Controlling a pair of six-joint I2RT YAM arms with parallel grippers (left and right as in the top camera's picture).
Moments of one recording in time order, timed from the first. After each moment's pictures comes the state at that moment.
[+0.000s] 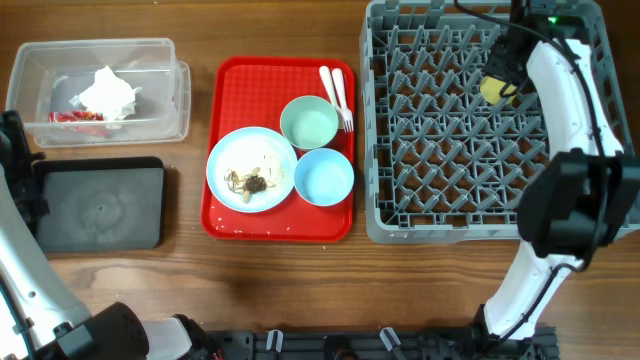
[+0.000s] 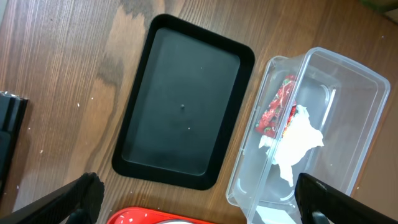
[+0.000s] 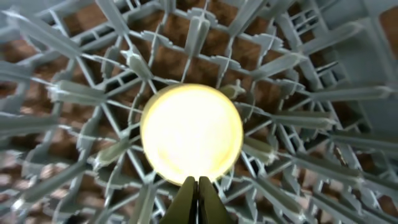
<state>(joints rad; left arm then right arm) 0.53 1.55 1.85 -1.56 -0.26 -1.37 -0.08 2.07 1.88 -0.99 0.27 0.32</state>
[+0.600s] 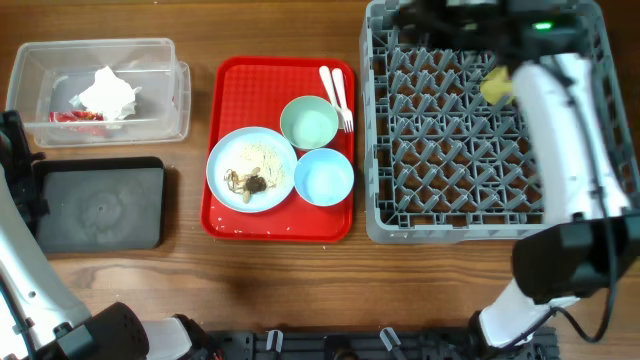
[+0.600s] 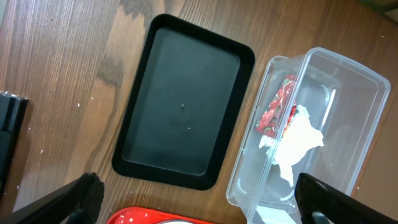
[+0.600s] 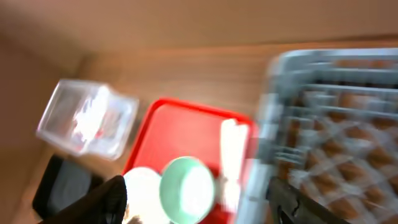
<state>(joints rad) 0.53 1.55 1.85 -1.56 -0.26 -1.37 0.14 1.86 1.88 -0.79 -0.52 0.19</state>
